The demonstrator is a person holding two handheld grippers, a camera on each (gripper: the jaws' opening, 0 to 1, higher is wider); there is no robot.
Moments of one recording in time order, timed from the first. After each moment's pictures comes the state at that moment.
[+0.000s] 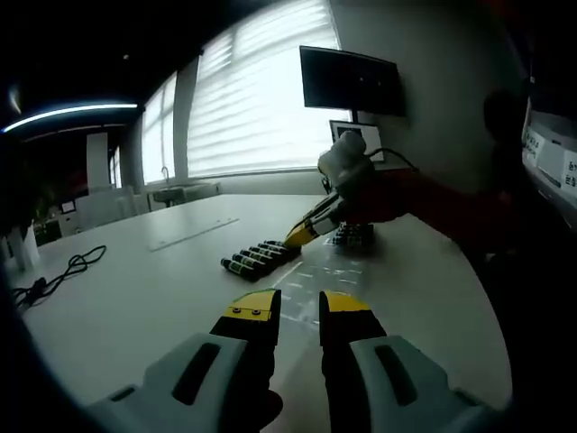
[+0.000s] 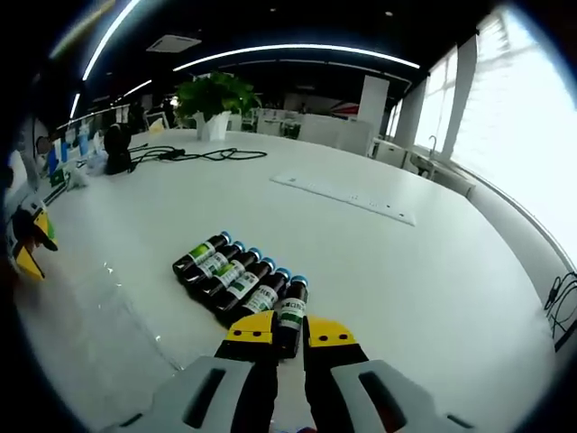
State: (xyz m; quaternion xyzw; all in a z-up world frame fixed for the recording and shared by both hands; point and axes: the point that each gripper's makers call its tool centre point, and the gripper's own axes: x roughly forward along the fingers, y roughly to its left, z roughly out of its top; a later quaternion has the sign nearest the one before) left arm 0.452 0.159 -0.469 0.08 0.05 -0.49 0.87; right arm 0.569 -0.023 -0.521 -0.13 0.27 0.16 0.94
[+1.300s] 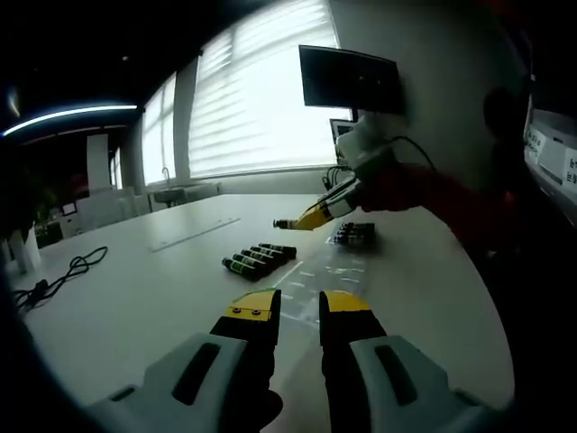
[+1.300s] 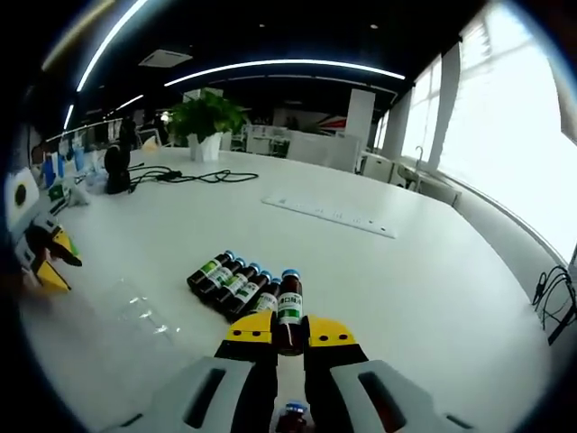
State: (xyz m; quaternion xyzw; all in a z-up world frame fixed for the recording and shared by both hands) left arm 0.454 0.159 -0.470 0.08 0.05 -0.48 0.87; right arm 0.535 -0.032 -0.483 -0.11 0.22 0.14 0.96
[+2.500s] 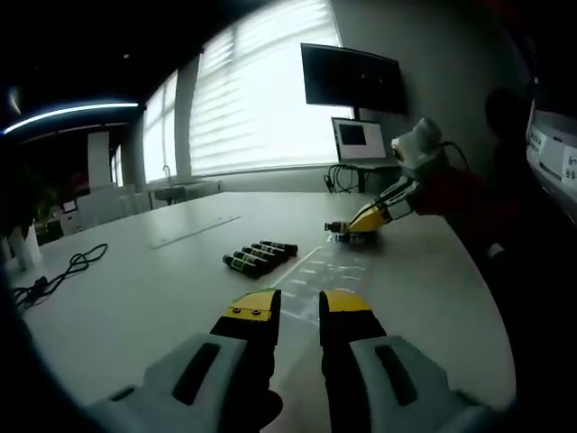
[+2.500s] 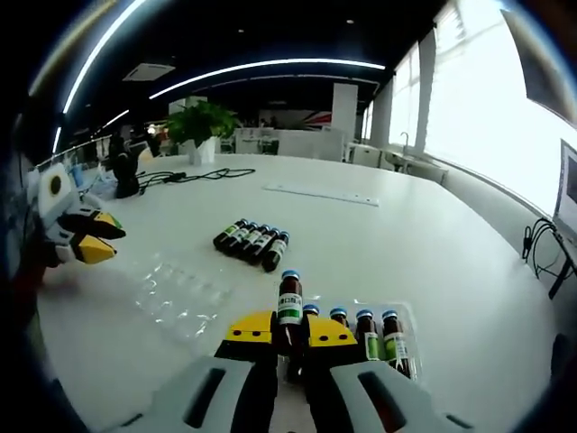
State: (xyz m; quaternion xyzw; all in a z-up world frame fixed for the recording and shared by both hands) left arm 0.455 0.158 -0.473 0.08 0.06 -0.48 0.87; right arm 0.456 -0.048 -0.499 -0.06 0.24 0.12 0.96
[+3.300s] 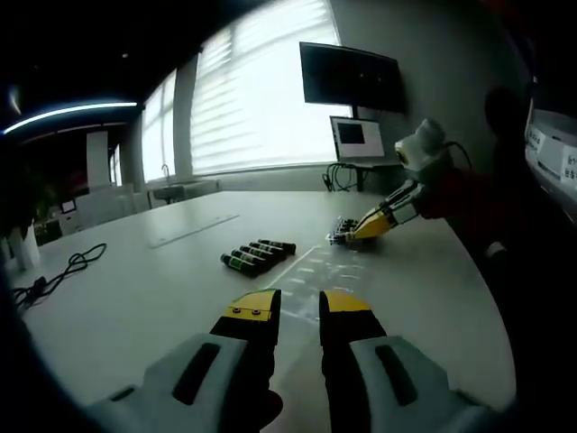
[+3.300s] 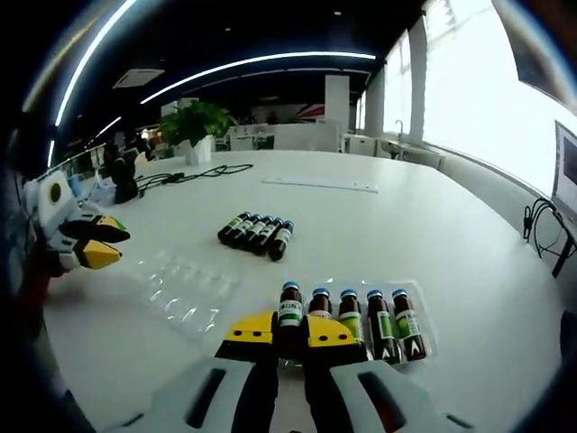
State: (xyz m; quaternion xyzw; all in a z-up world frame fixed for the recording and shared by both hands) left arm 0.454 0.158 -0.475 0.08 0.06 -0.48 0.87; right arm 0.448 -0.042 -0.506 -0.03 0.25 0.11 0.96
